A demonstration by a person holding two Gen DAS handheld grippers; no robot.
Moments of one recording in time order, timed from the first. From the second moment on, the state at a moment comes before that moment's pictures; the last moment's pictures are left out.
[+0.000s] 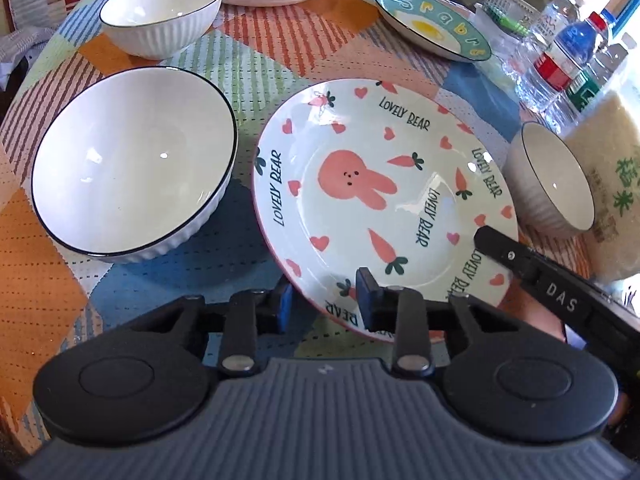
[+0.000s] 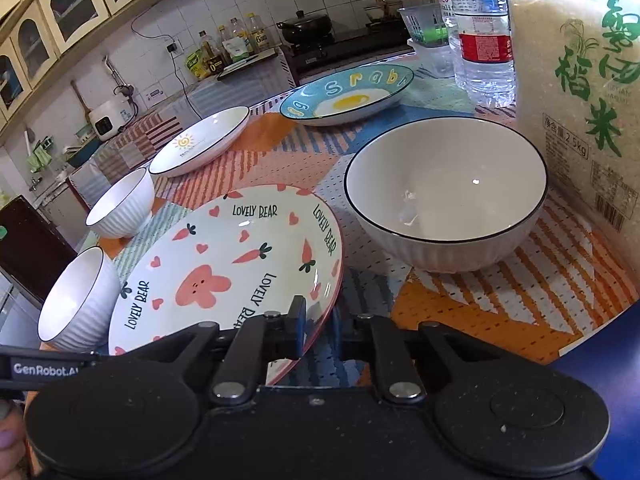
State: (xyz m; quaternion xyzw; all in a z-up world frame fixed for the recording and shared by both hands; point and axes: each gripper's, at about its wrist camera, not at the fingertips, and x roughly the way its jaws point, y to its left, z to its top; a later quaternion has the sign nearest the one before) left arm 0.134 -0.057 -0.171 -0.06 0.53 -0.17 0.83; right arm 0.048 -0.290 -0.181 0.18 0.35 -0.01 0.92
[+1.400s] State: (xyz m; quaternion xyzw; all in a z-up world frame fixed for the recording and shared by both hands) left arm 0.210 -0.075 -0.114 0.06 0.50 -0.22 0.84; right arm 0.092 -0.285 -0.165 0.24 0.28 0.00 0.93
